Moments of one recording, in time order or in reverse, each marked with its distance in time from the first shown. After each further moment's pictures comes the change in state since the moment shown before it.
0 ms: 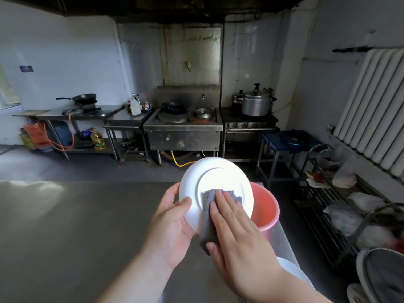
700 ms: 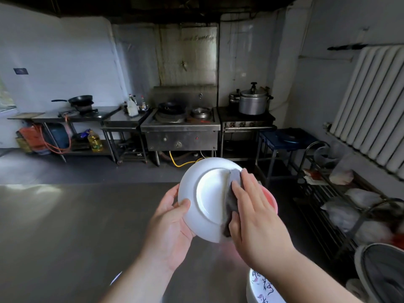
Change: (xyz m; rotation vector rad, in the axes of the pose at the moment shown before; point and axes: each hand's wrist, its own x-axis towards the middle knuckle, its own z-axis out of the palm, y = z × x) left_hand 0.003 -0.007 -0.006 0.033 0.009 0.018; right_hand 0.007 0.031 -0.013 0.051 0.018 0.285
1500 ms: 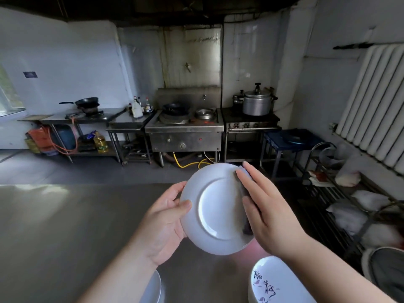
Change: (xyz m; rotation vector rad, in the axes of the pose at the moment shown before) left_hand -0.001 0.027 0.003 0.173 -0.174 -0.052; right_hand 0.020 0.035 -0.019 0.345 0.037 -0.098
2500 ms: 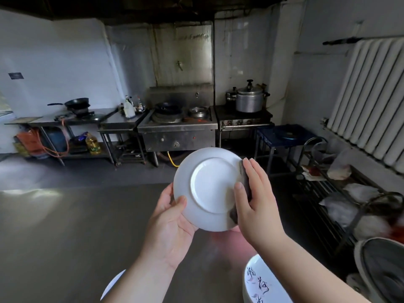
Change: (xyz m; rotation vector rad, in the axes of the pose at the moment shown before) left_hand 0.016 -0.036 0.024 -0.264 0.122 0.120; right_hand 0.006 -0.003 0.026 0.182 0.269 0.404
